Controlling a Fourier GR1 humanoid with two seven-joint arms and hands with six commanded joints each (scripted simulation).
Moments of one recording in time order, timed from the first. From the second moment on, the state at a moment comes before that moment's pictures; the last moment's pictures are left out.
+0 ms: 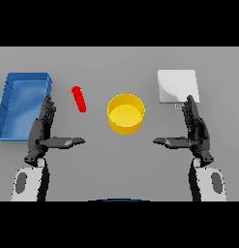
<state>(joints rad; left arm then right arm) 0.00 0.00 0.00 -1.57 0.00 0.00 0.00 0.00 0.00 0.00 -1.57 0.00 0.00 0.00</state>
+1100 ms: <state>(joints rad) -0.15 0.03 -0.08 -1.45 -0.15 0.00 0.07 0.10 -0.05 0.12 -1.70 0.21 -0.03 -0.11</state>
